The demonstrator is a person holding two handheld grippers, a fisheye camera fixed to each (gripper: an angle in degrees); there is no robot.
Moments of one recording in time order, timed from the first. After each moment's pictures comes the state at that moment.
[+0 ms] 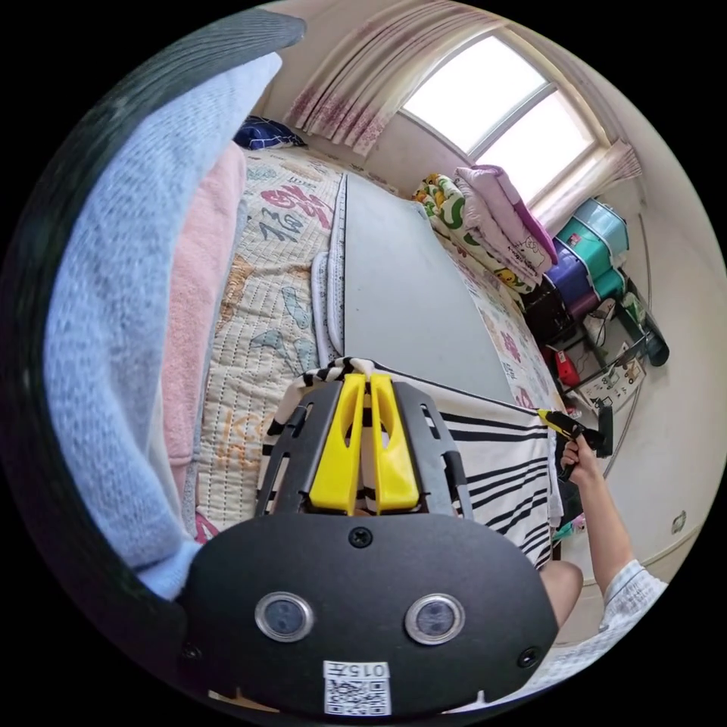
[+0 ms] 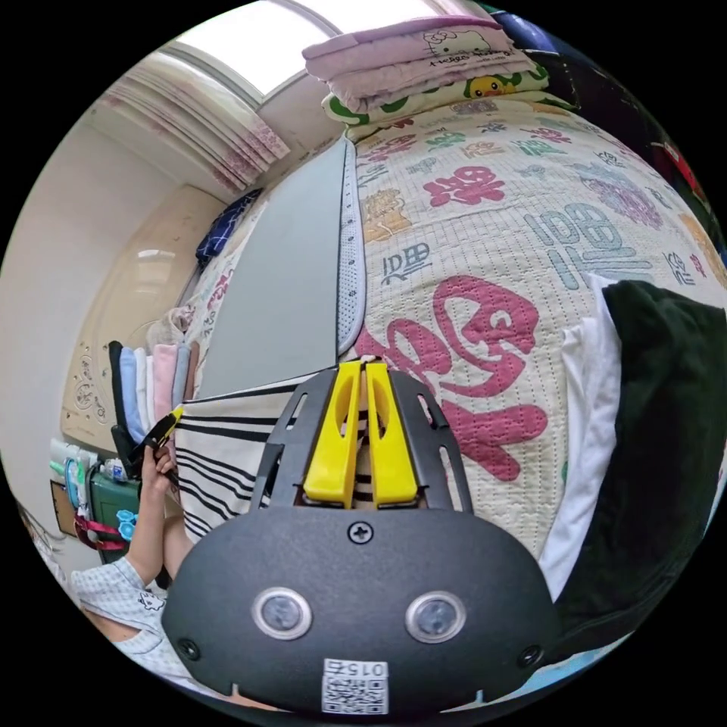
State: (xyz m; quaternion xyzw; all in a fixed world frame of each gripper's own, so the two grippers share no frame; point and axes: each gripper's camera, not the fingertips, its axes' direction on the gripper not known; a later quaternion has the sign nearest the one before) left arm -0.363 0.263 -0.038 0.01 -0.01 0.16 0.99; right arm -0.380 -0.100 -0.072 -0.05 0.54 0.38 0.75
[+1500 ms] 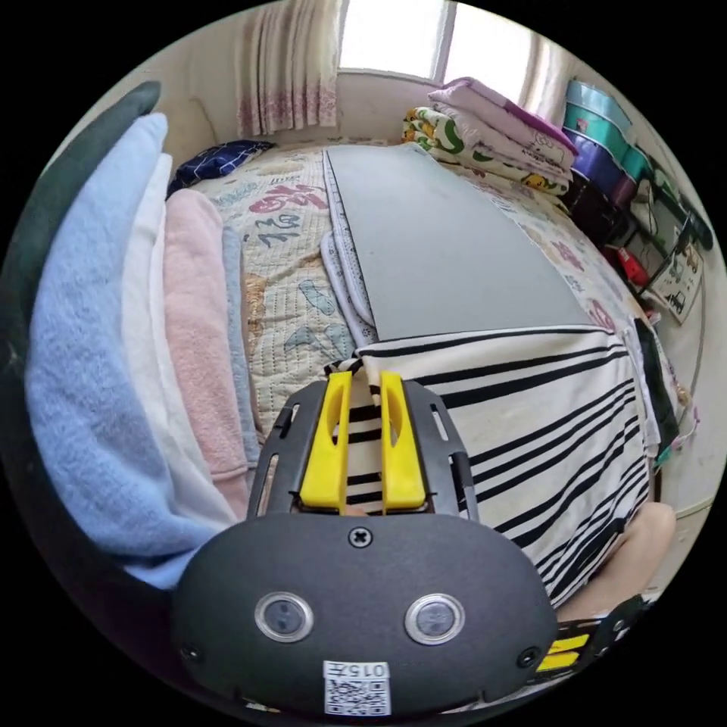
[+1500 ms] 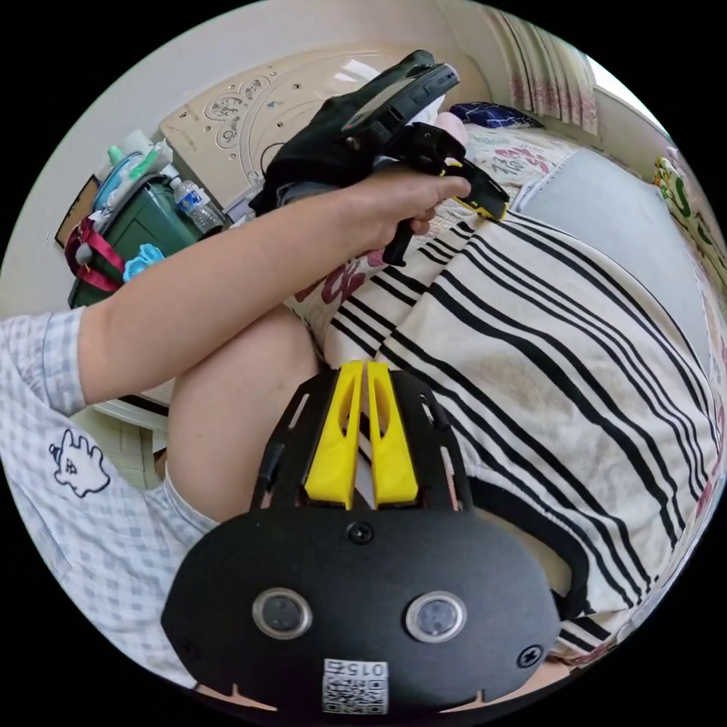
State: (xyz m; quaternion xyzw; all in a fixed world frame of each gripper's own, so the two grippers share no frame) left arm -0.166 0.176 -0.115 -0.04 -0.21 0.31 0.93; right arm -0.838 0.344 0.433 -0.31 0.36 0.13 0.87
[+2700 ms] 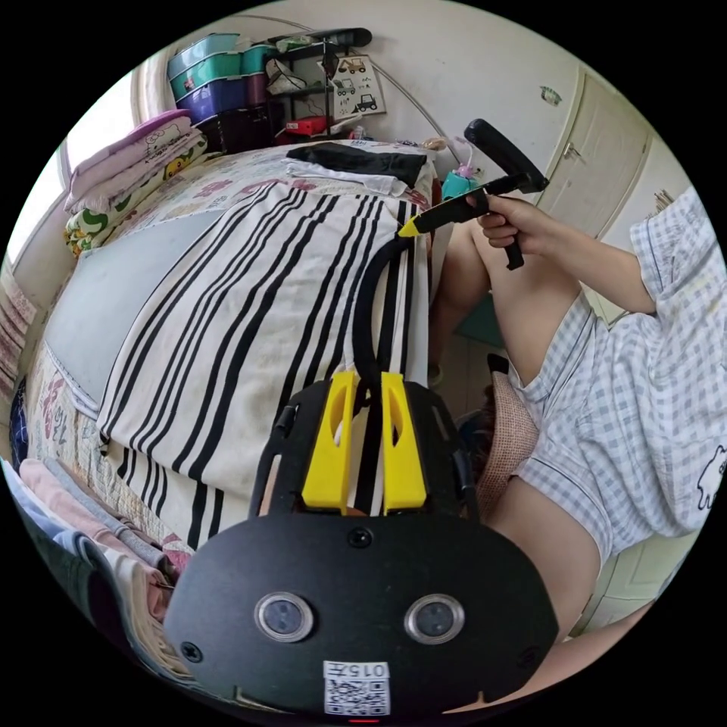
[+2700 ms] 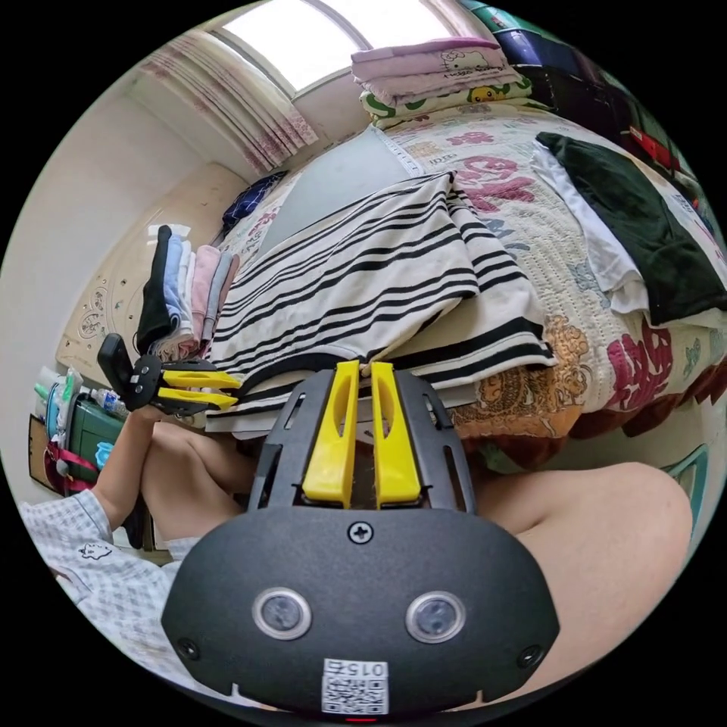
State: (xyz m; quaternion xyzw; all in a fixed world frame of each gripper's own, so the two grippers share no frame) left arm 0.120 0.293 -0.162 -0.24 0.05 0.70 0.67; right arm -0.858 -0.001 0.323 -0.03 0.56 0.35 0.75
